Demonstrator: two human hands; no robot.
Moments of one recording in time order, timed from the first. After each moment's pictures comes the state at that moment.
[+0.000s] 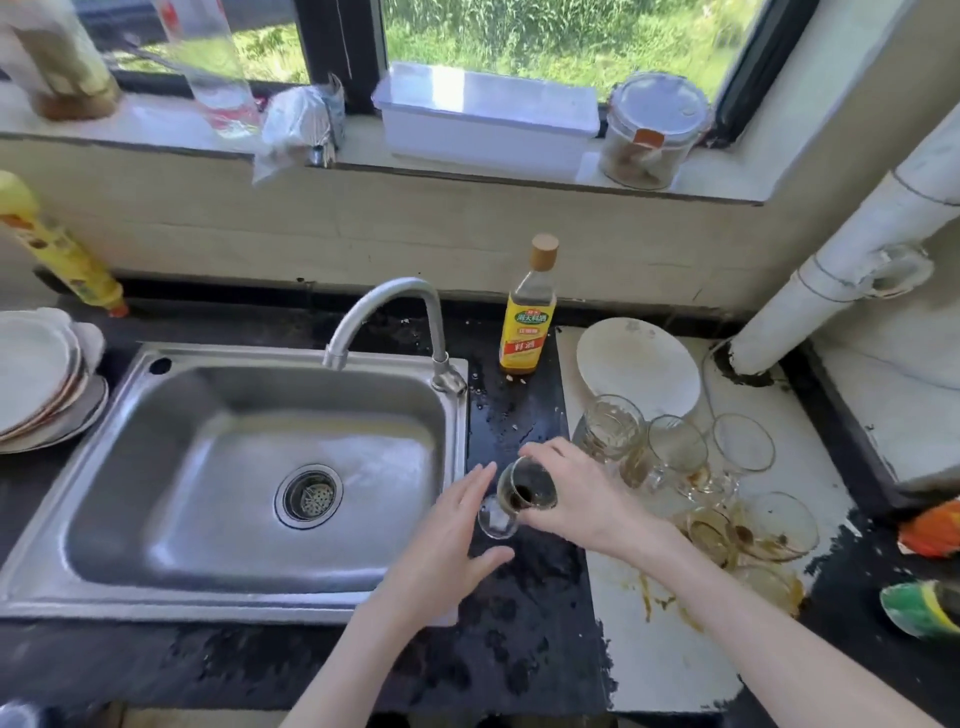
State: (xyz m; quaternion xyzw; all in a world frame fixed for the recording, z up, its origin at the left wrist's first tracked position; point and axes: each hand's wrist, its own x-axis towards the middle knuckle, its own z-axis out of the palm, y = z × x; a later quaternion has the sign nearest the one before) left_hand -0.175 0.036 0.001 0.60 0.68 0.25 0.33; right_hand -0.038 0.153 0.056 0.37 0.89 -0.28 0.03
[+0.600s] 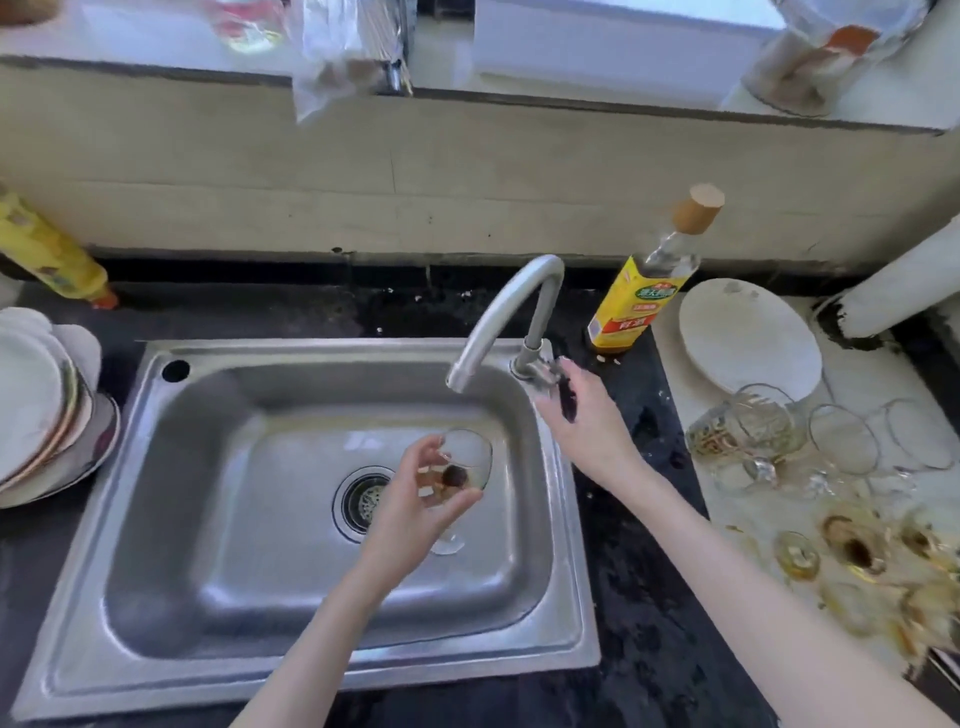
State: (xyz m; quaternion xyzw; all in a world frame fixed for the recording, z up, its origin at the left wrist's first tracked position) left_hand -0.356 0.039 -0.058 0.37 0.68 0.45 0.45; right_hand -0.205 0.179 -0.010 0.54 0.74 -0.39 -0.12
